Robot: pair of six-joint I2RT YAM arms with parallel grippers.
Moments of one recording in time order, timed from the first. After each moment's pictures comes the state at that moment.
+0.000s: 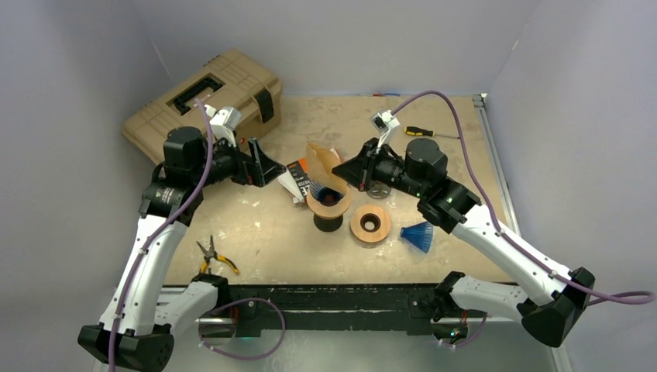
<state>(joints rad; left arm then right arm) -0.19 0.94 1.14 -0.56 0.62 -0.33 0.73 1.07 1.06 -0.10 -0.30 0.50</state>
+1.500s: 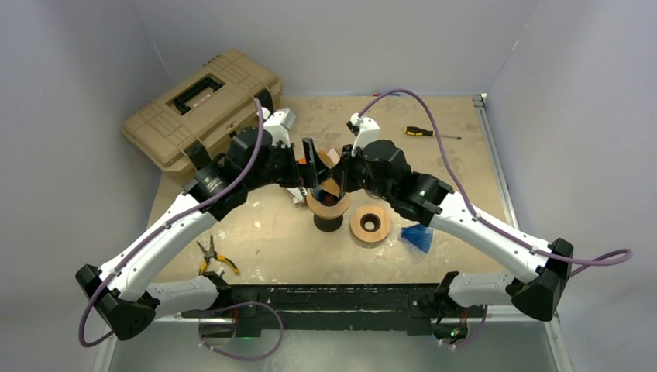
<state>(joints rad) -0.68 1.13 1.24 -0.57 0.10 -0.63 0.91 1.24 1.21 -0.36 0.19 0.50</state>
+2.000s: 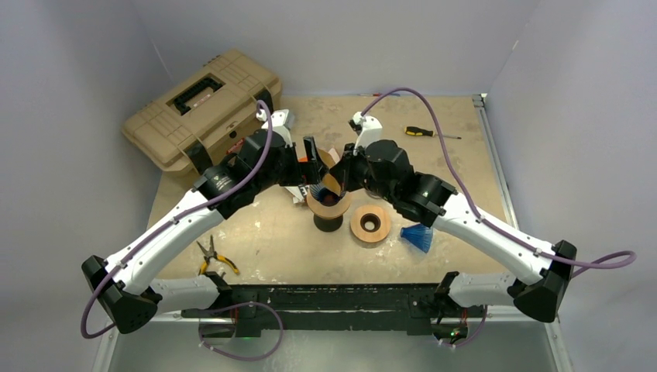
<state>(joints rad) -0.75 1.18 1.26 -0.60 -0.14 -0.65 0.92 1.24 1.23 -0.37 0.22 0.50</state>
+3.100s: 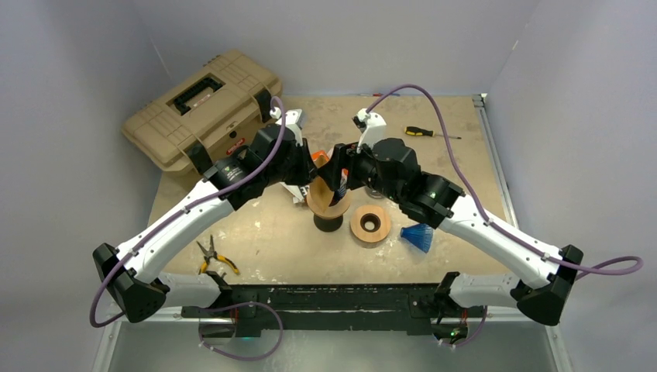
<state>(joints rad) -0.76 1.27 1.33 -0.66 -0.08 -0.62 0.92 1.21 1.25 -0.37 0.19 0.49</state>
